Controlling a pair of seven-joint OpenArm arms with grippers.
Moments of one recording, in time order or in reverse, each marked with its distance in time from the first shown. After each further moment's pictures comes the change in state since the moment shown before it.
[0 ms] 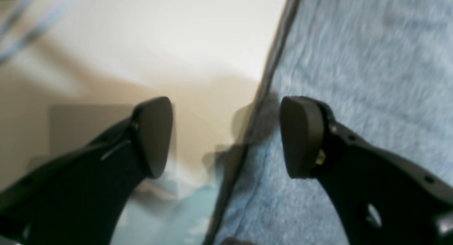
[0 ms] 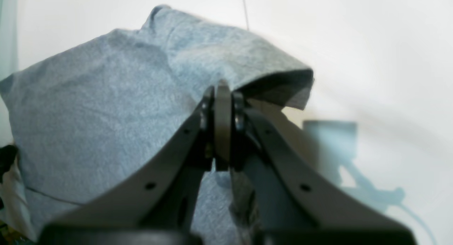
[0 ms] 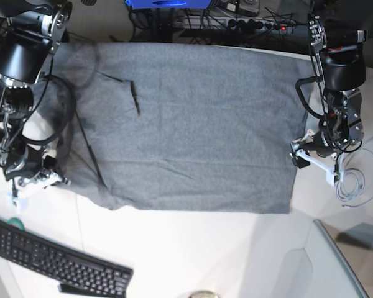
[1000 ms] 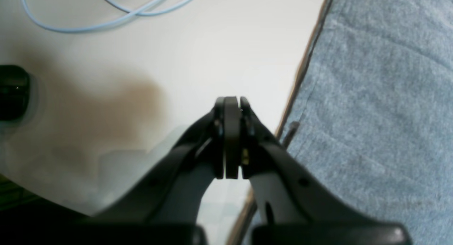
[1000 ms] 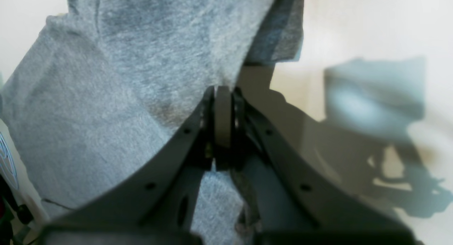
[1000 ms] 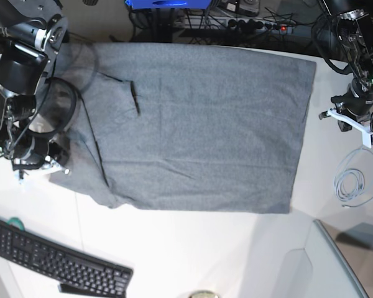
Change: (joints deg) left arm 27.1 3.9 -17.8 42.5 0.7 0.0 11.0; right arm 4.3 1.2 4.0 -20.6 0.0 -0.3 5.2
